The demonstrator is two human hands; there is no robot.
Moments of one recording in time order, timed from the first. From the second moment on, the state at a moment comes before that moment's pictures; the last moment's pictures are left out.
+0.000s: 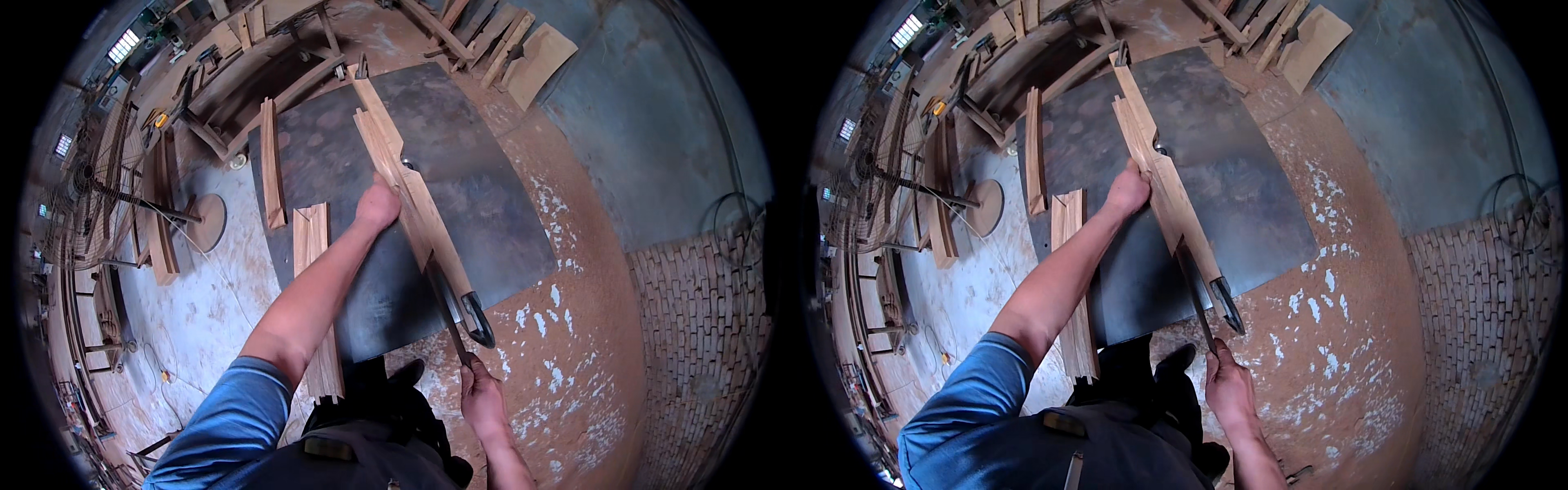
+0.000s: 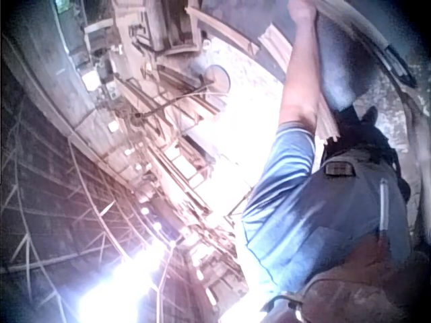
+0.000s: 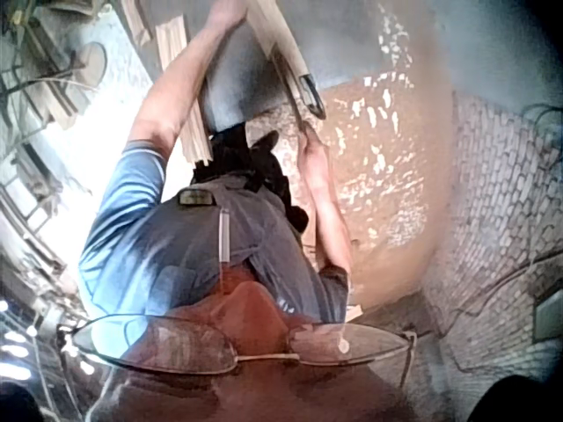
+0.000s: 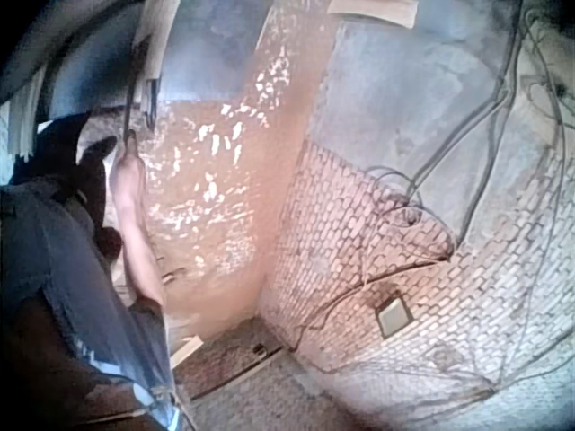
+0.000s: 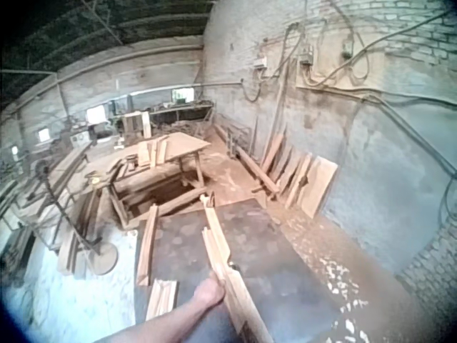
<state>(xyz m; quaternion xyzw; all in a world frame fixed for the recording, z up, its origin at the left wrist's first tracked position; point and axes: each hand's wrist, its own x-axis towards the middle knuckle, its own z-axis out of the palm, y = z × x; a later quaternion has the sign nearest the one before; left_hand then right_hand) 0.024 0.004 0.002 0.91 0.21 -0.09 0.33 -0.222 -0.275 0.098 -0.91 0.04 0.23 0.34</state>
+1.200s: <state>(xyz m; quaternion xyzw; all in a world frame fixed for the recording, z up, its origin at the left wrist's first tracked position) 0.171 0.103 0.040 0.91 0.28 -0.13 0.29 -0.042 -0.122 0.075 -0.91 -0.05 0.20 0.36</state>
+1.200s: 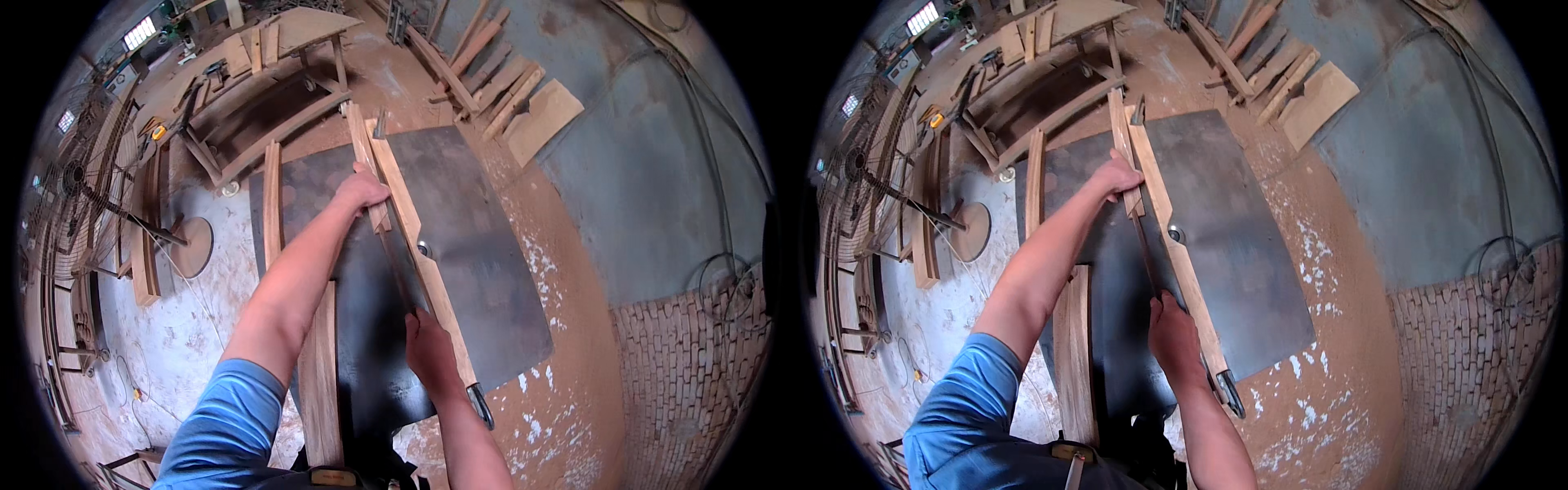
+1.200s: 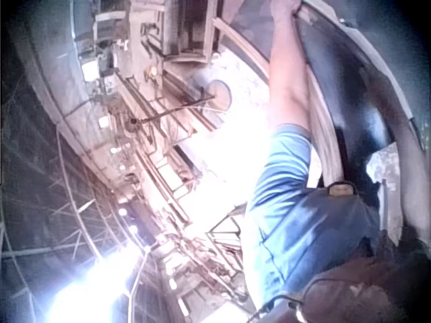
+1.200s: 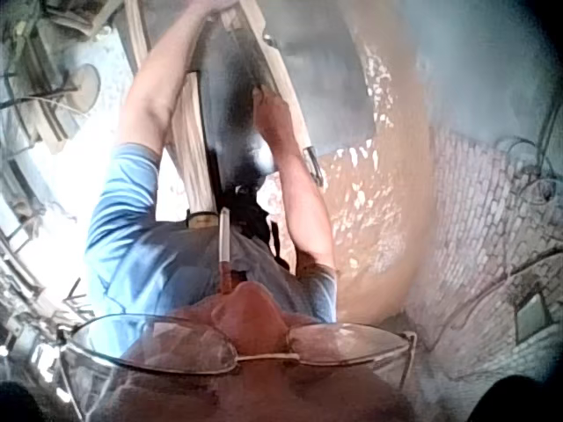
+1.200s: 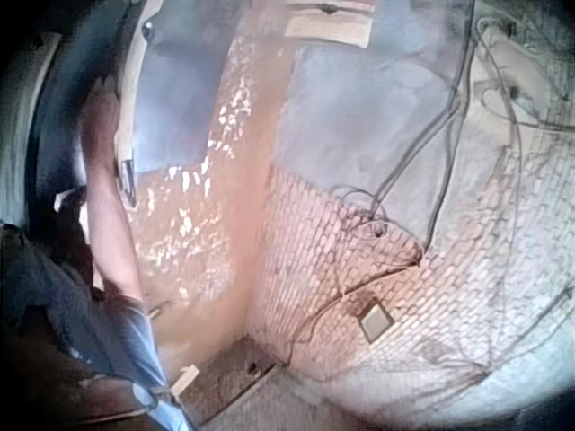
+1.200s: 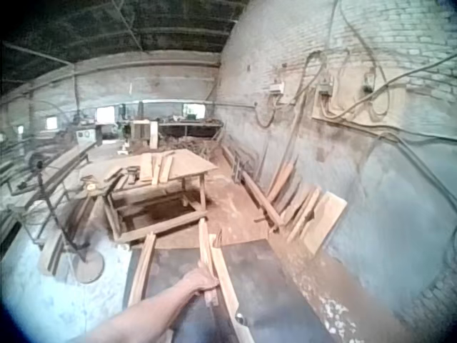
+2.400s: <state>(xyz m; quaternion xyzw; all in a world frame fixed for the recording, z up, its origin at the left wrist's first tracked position) -0.206 0.055 0.060 0.68 0.19 -0.05 0.71 -0.229 -0.122 0.084 -0.83 -0.02 0.26 0.49</state>
